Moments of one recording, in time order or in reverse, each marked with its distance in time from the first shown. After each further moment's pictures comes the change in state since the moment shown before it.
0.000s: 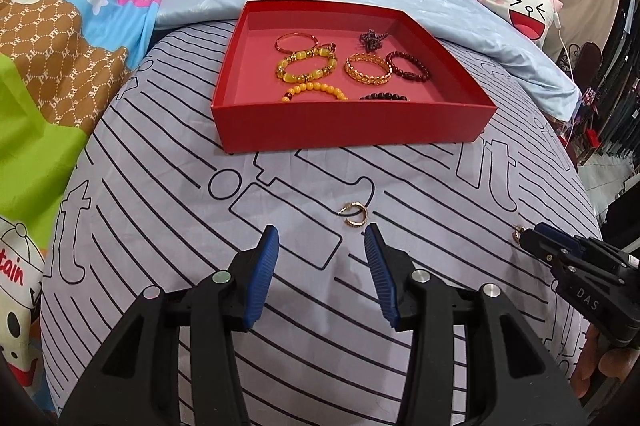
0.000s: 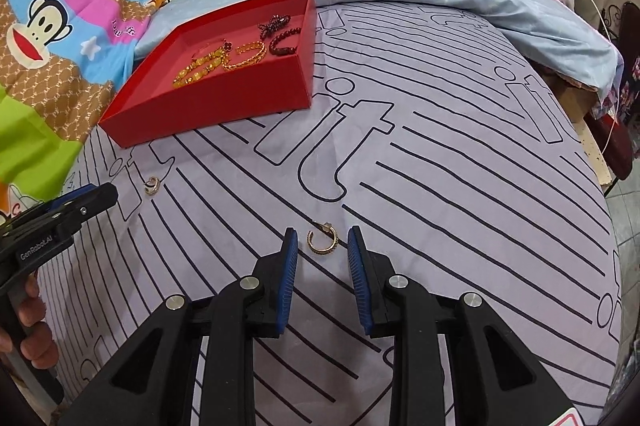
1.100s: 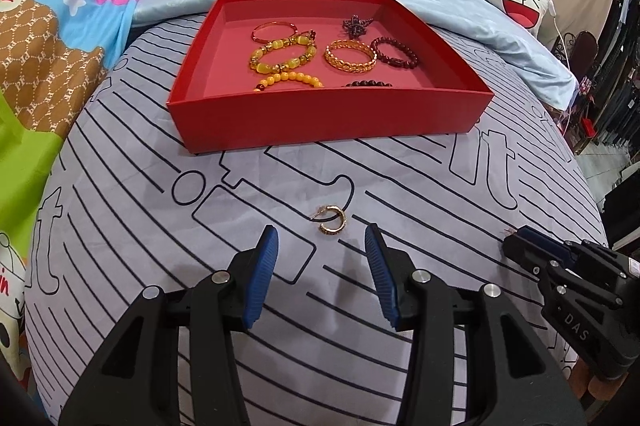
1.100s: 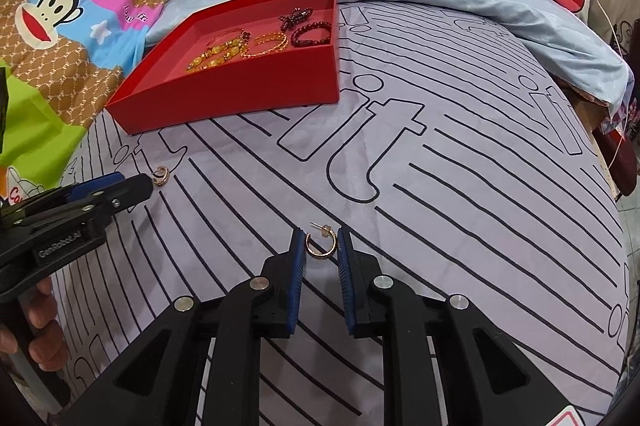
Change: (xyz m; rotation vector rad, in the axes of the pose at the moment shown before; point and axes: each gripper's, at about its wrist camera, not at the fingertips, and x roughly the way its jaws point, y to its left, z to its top) left arm 0.024 -0.017 0.005 0.028 0.024 -0.019; right arm 0.010 0.018 -0.002 -0.043 -0.001 0.017
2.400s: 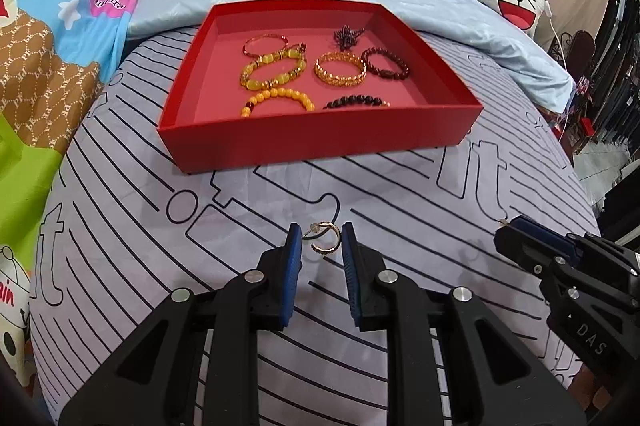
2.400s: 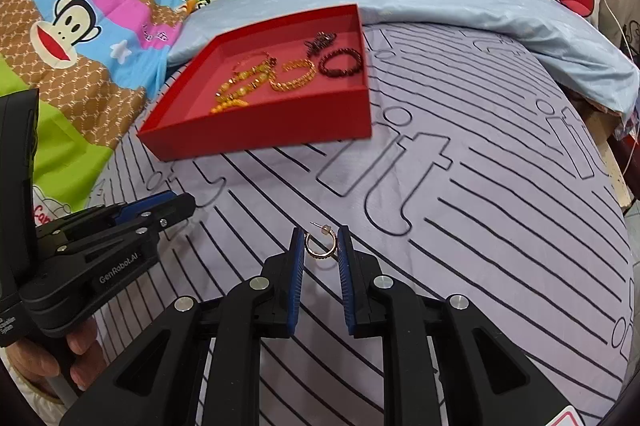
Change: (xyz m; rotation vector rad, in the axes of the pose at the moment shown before) left arm -0.008 -0.007 0.012 0.011 -0.018 -0.007; right arm -0.019 0.016 0.021 0.004 -0.053 0.081
